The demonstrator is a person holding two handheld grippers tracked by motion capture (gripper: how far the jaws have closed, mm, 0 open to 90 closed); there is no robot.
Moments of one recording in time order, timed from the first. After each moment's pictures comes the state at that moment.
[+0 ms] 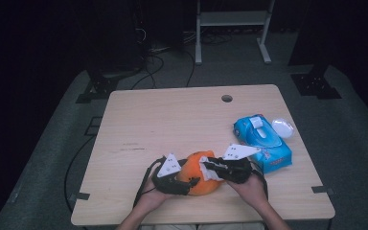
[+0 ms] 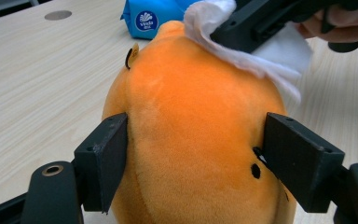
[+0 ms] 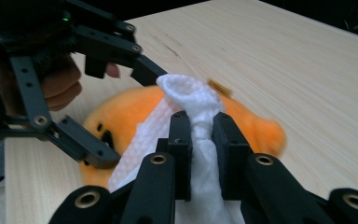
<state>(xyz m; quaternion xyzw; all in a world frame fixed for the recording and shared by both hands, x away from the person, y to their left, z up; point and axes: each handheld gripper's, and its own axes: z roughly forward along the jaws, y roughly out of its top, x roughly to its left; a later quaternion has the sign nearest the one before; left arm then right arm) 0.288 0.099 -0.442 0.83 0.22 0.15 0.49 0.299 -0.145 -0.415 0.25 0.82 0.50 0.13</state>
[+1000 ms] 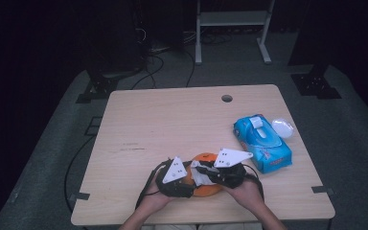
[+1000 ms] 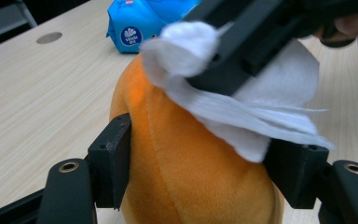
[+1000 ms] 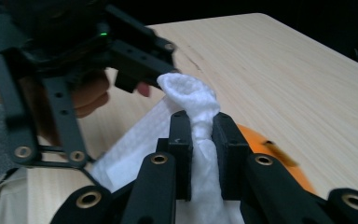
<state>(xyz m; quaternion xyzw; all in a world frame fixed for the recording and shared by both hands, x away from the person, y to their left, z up) 0.278 0.088 -0.434 0.84 0.18 0.16 0.49 0.285 -0.126 -0.400 0.19 0.83 0.50 0.15</state>
